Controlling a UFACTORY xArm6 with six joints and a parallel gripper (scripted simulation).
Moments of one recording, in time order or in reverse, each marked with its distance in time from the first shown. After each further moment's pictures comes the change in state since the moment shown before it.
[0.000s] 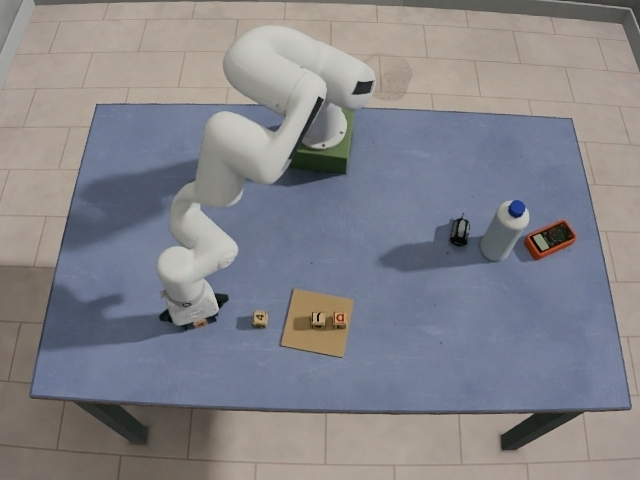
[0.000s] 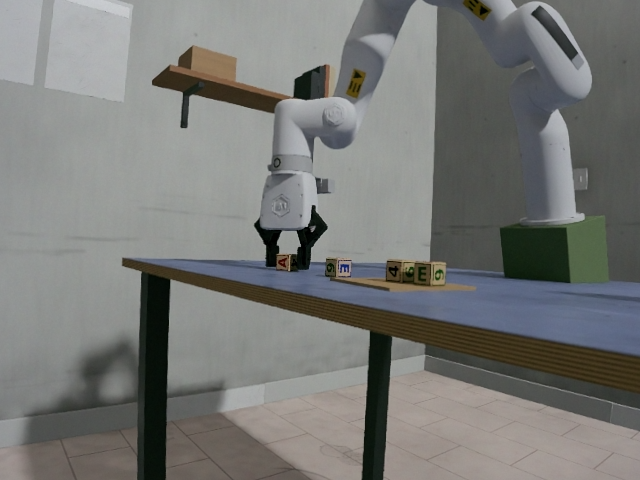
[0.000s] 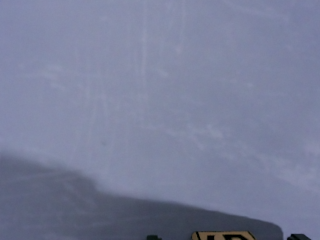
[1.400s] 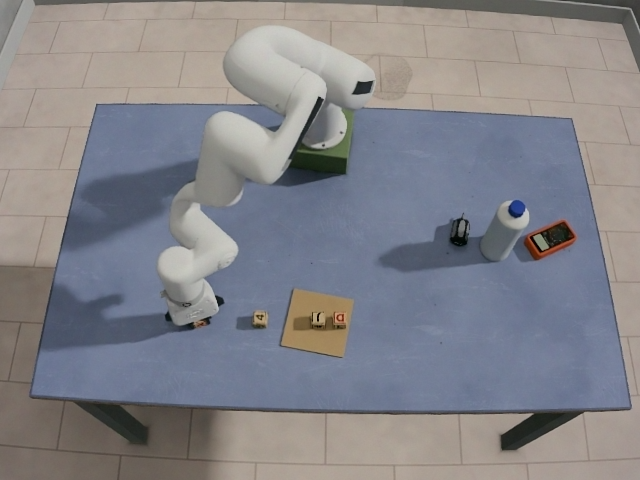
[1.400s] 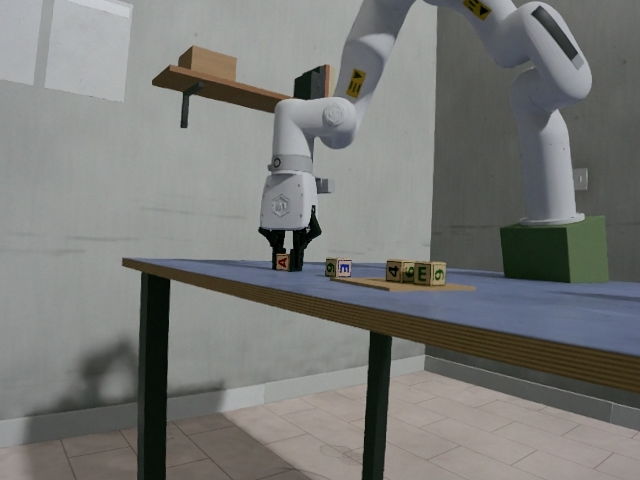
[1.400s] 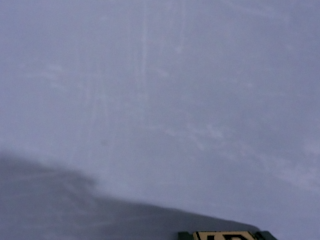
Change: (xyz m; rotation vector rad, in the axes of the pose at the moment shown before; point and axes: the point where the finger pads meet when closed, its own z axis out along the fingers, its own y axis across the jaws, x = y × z) arm 0.000 0.000 0.000 0.000 0.000 0.000
